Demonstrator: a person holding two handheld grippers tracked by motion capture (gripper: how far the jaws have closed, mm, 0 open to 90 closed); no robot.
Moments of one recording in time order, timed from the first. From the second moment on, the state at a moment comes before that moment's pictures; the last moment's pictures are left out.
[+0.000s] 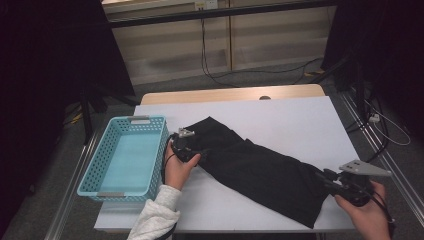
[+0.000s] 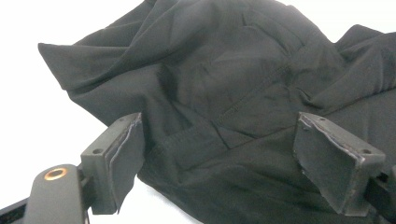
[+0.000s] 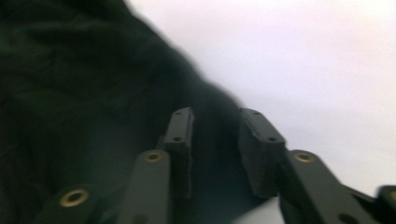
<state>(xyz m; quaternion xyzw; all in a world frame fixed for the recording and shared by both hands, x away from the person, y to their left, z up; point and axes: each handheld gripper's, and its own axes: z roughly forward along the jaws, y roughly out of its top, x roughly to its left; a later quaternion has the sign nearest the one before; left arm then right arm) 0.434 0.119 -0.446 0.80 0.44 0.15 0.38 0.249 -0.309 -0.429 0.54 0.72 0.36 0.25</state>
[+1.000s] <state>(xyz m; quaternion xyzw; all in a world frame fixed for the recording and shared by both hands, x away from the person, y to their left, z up) 0.429 0.131 -0.443 0.81 0.43 0.14 0.38 0.288 -0.329 -0.452 0.57 0.72 0.33 0.23</state>
